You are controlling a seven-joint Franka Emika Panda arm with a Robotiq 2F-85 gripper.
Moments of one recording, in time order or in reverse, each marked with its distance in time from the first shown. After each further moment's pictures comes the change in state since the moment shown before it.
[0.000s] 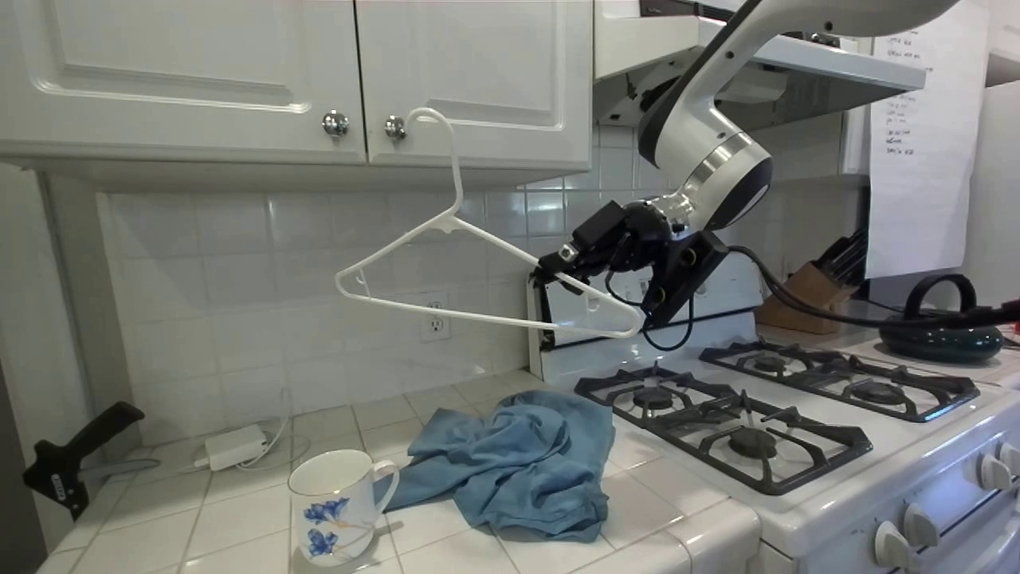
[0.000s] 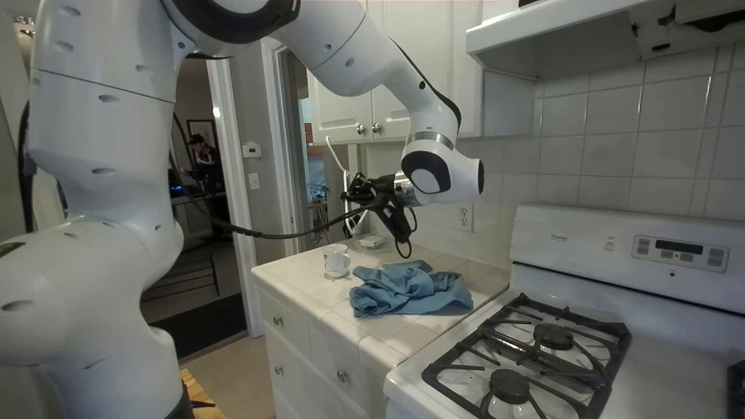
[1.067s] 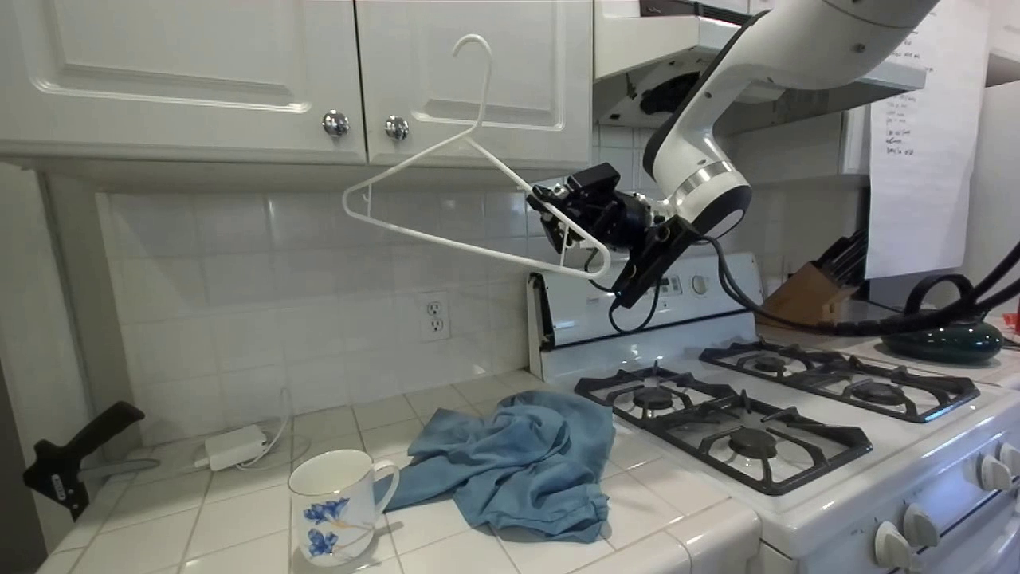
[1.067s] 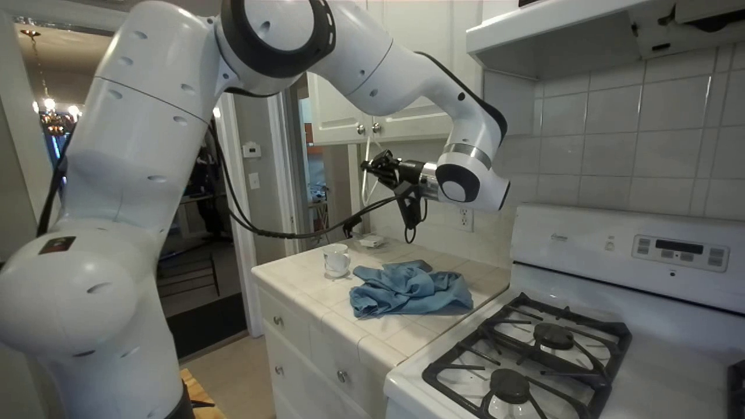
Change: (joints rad) arm 0.382 0.180 -0.481 0.241 0.327 -0.388 0.076
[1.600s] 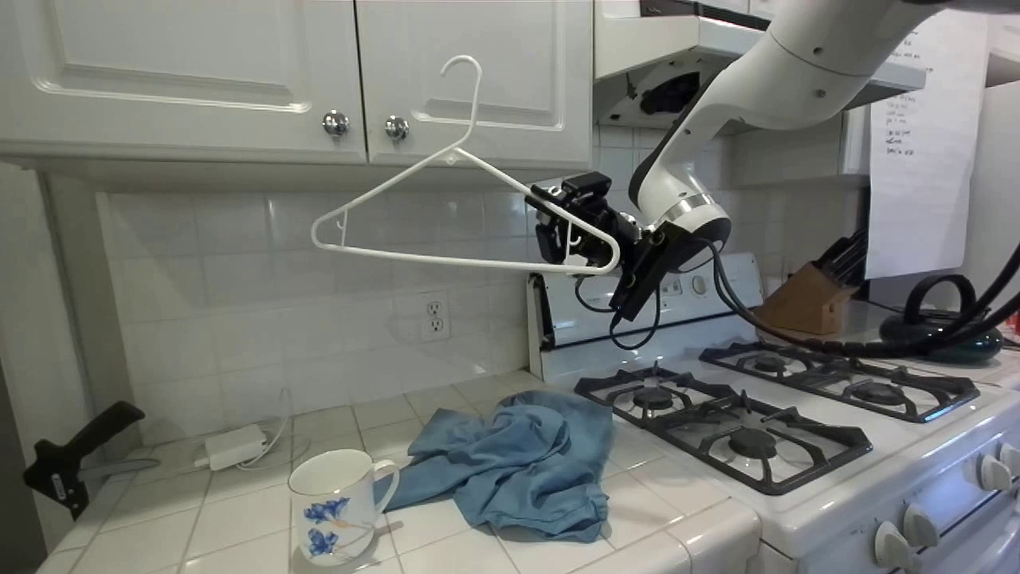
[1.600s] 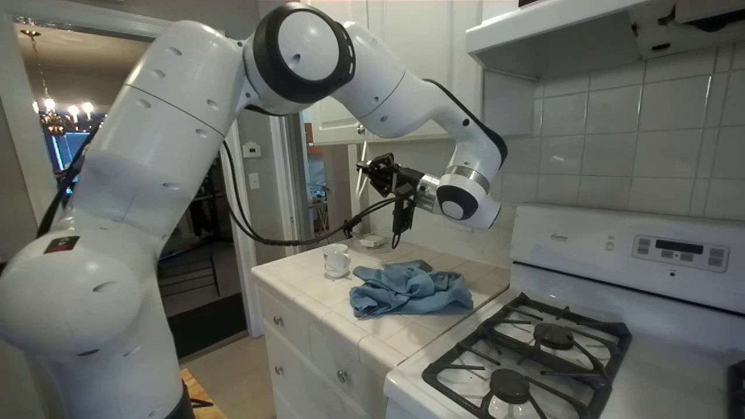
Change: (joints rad) arm 0.027 0.112 -0.001 0.061 0.053 -0.151 0.227
